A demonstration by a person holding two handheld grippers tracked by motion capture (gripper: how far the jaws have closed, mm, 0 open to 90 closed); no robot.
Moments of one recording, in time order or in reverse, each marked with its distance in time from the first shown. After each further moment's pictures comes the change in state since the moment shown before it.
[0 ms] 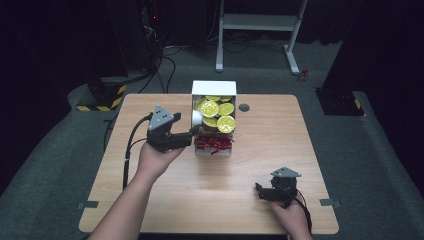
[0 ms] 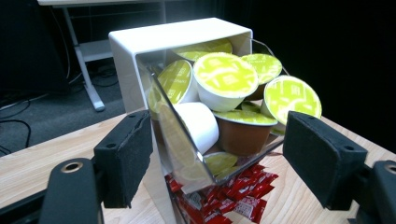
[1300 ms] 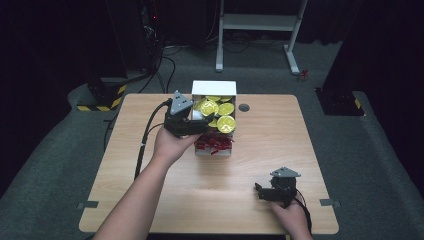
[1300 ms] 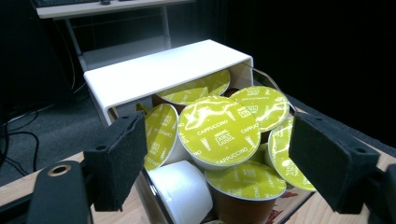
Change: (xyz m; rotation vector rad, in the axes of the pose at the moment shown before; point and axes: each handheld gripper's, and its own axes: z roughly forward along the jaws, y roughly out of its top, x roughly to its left) left arm -0.012 0.029 0.042 0.006 0.031 0.052; right arm 0.000 0.000 0.001 -0.004 0.008 -0.020
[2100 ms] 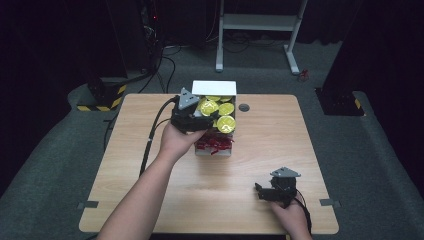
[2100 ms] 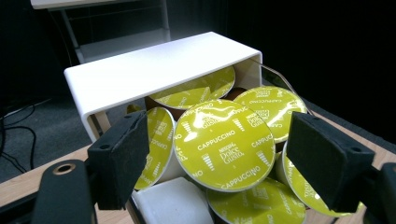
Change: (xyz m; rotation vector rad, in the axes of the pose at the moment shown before) left arm 0.000 0.001 0.026 0.030 -0.001 -0.004; right arm 0.001 0.000 0.000 0.001 0.000 0.007
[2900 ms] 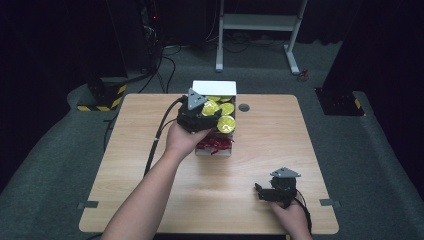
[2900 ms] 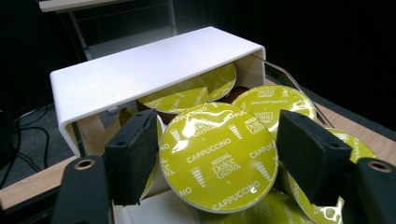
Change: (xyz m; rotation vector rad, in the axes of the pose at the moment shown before) left arm -0.009 0.000 0.013 0.008 0.038 0.030; right arm 0.000 -0.001 -0.001 0.000 0.001 -0.004
